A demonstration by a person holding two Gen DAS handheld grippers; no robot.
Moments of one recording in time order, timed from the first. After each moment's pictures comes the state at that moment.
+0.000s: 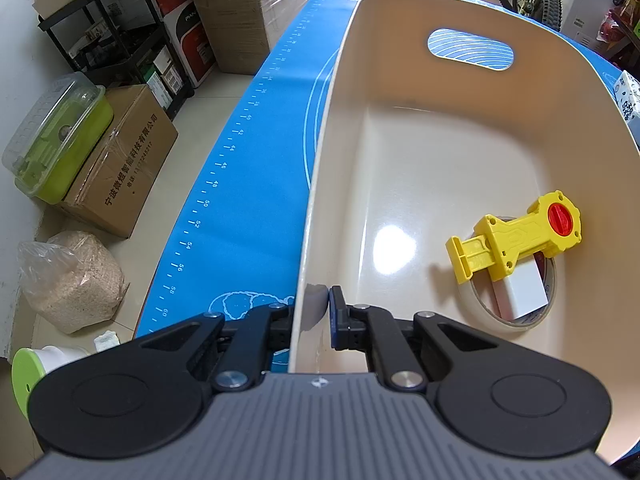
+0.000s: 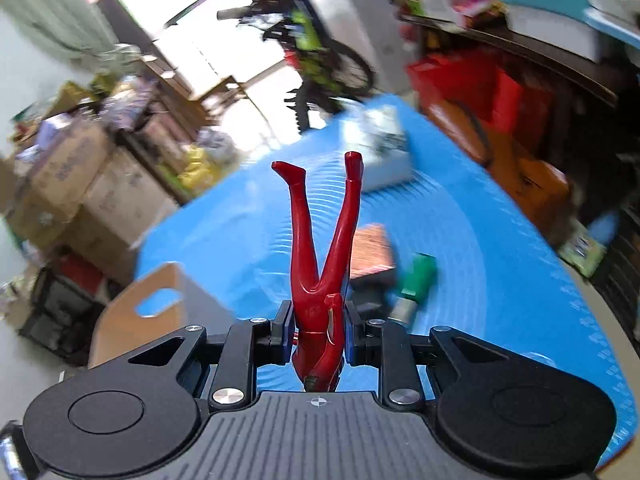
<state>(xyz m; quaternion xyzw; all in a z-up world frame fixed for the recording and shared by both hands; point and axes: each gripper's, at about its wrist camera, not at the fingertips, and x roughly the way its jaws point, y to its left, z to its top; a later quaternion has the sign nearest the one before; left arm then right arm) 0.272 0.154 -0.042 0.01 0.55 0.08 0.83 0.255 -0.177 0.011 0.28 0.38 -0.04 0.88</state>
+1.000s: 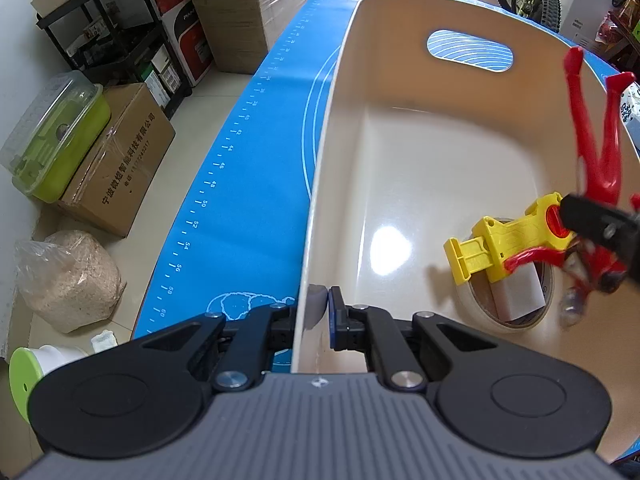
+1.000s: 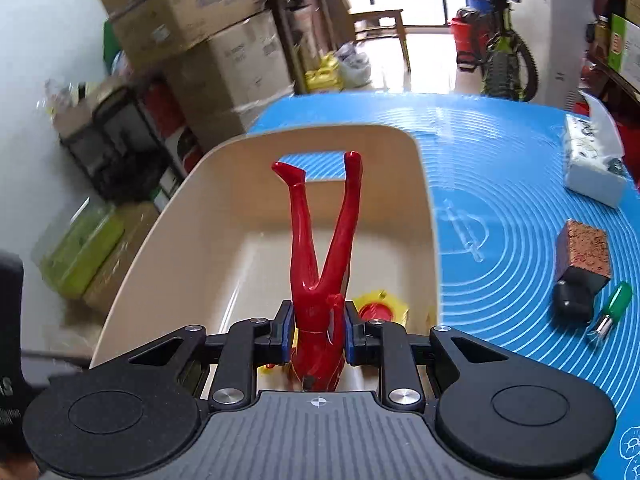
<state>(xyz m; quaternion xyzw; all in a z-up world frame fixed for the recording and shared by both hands) 0.273 0.156 -0.042 0.00 0.55 0.08 0.83 0.297 0.016 -0.020 0.08 0.44 0.13 0.88</state>
